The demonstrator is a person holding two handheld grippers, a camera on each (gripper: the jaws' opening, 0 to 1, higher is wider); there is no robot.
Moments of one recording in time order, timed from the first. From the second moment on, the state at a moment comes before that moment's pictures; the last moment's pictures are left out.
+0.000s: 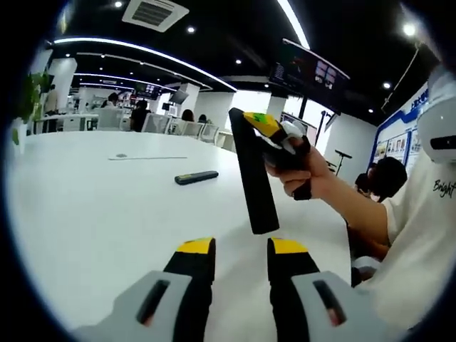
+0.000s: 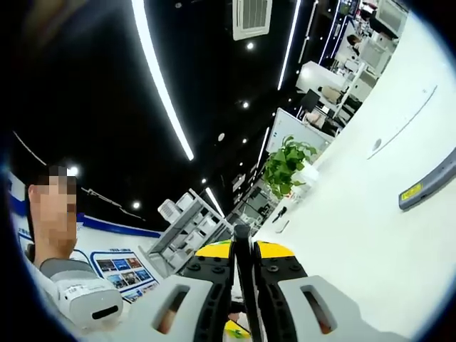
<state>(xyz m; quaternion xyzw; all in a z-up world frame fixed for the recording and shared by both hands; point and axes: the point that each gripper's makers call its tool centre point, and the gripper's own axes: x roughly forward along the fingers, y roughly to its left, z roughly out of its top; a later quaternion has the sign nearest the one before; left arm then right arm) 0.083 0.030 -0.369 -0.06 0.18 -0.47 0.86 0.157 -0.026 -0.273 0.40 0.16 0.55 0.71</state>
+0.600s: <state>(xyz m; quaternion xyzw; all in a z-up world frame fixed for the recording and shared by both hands) 0.080 0.039 -0.357 -0.07 0.17 -0.45 0.87 0.157 -0.027 -0.272 0.40 0.17 0.53 0.73</state>
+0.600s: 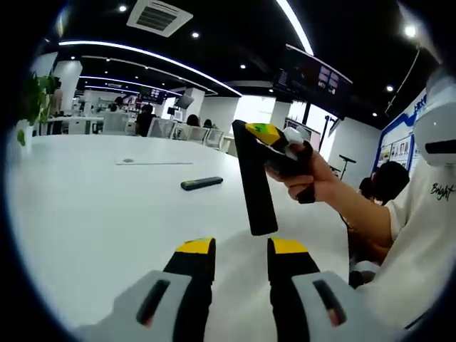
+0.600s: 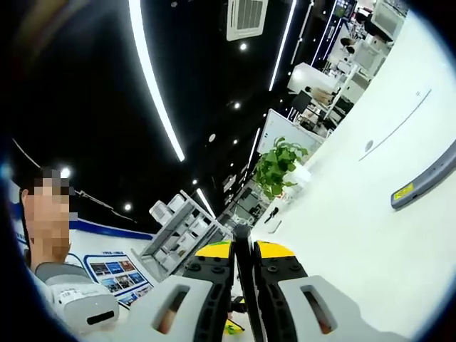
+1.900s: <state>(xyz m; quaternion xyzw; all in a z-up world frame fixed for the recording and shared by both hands) 0.065 0.054 -0.361 -0.05 0.16 -0.43 0.89 0.172 -0.031 -0.280 0.39 0.19 0.48 0.76</state>
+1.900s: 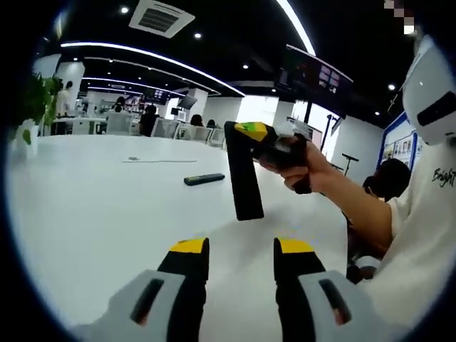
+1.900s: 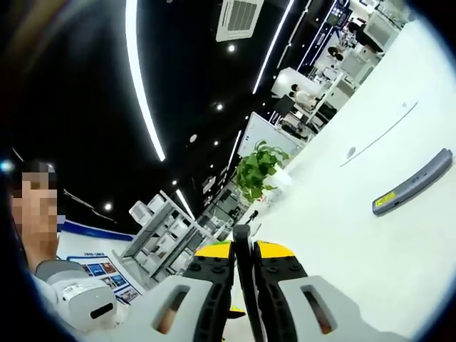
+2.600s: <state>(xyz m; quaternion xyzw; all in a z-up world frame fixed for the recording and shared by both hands) 0.055 0.071 -0.352 -0.05 0.14 -0.38 0.91 0.174 -0.038 -0.283 0.40 0.20 0.47 0.76</state>
